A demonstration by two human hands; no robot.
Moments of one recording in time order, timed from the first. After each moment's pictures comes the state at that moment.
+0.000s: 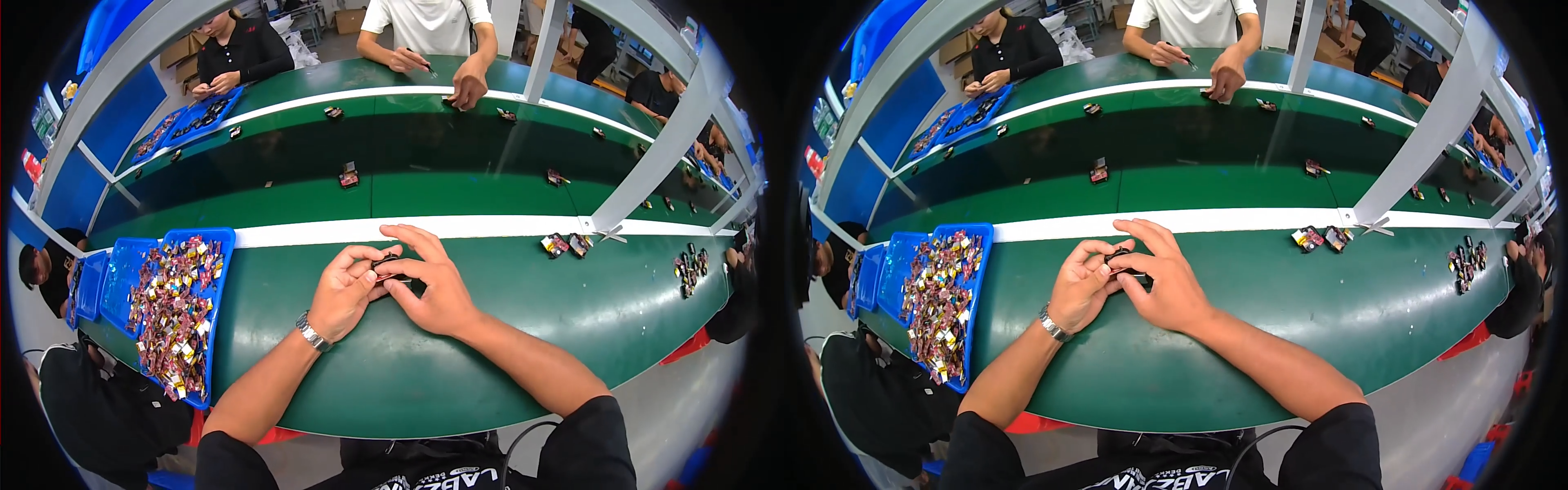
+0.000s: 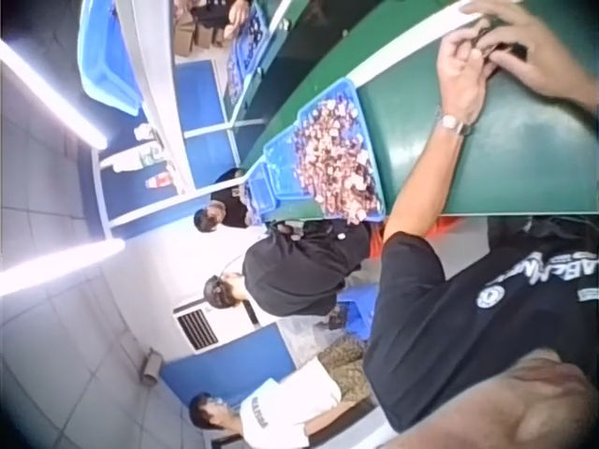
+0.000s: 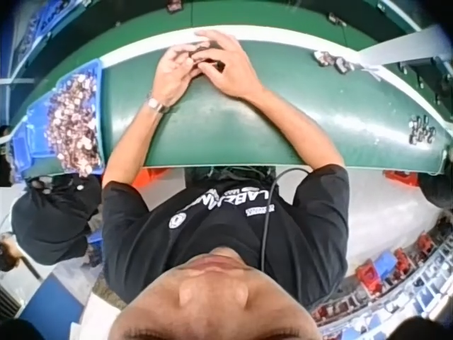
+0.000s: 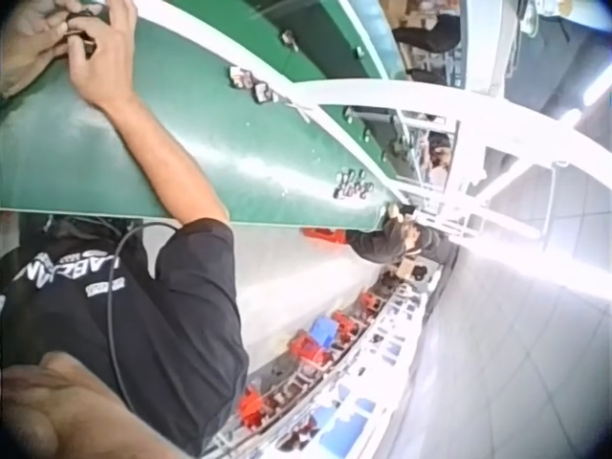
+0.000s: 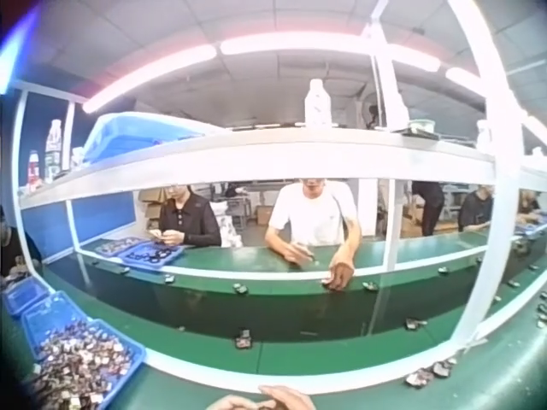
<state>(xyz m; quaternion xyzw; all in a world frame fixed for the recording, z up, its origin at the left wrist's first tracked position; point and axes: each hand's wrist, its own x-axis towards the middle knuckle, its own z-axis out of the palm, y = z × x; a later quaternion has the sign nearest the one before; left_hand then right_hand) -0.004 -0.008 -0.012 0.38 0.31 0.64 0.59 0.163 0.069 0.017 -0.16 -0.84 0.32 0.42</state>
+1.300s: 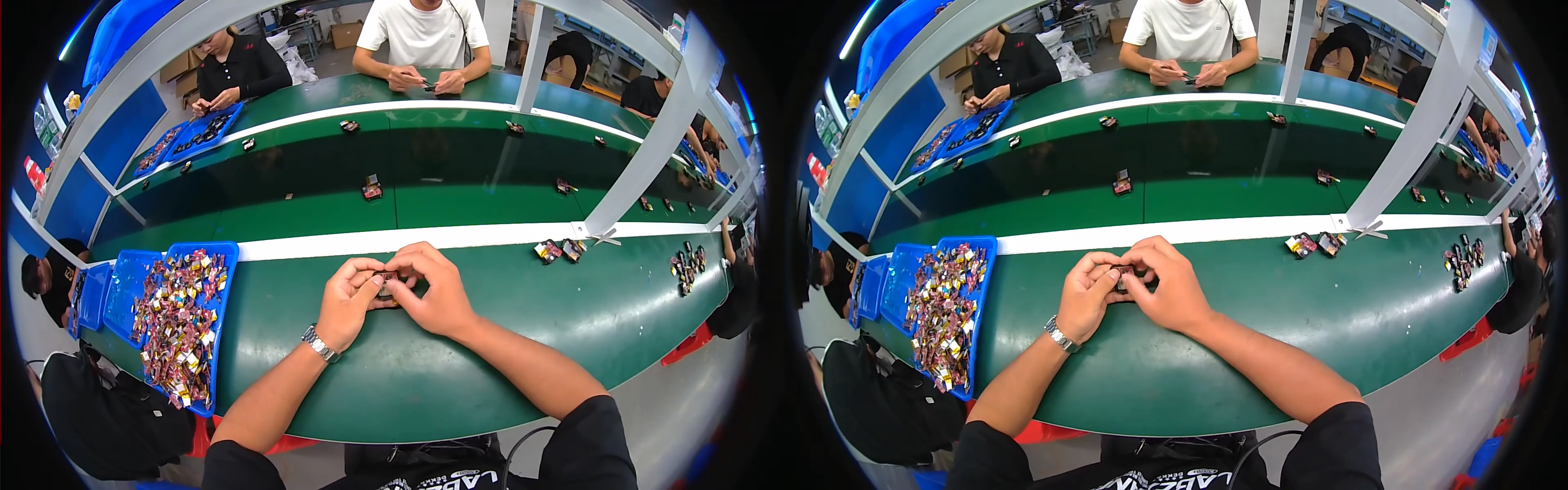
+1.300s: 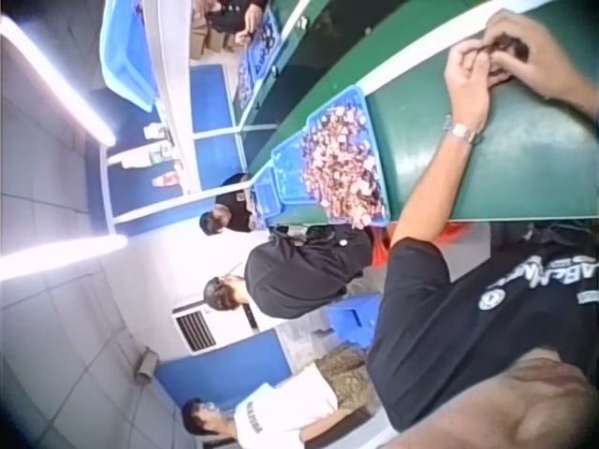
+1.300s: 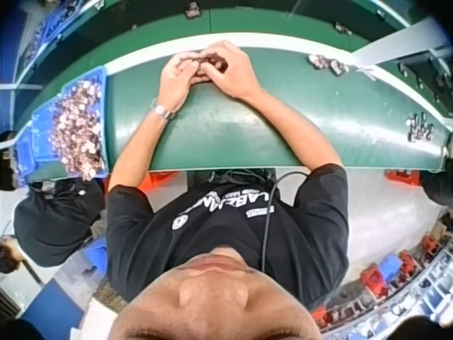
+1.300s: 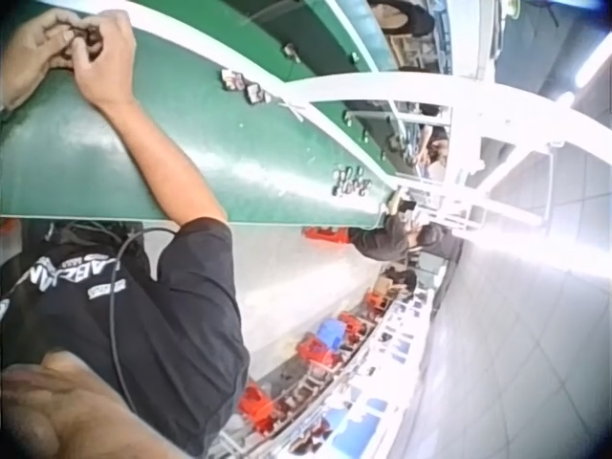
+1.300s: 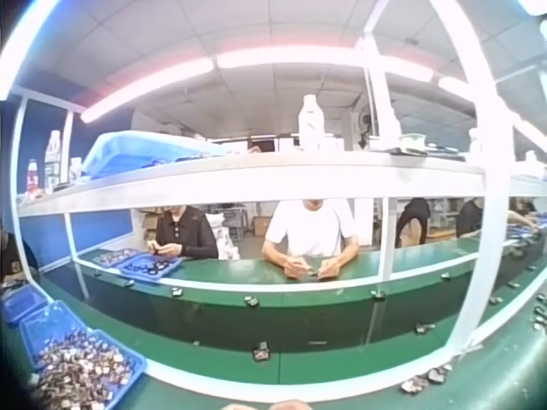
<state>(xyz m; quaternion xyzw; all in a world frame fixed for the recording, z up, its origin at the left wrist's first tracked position) 0.006 -0.009 -0.002 0.35 0.46 0.62 0.53 0.158 0.069 0.011 -0.21 -0.79 0.39 0.44</state>
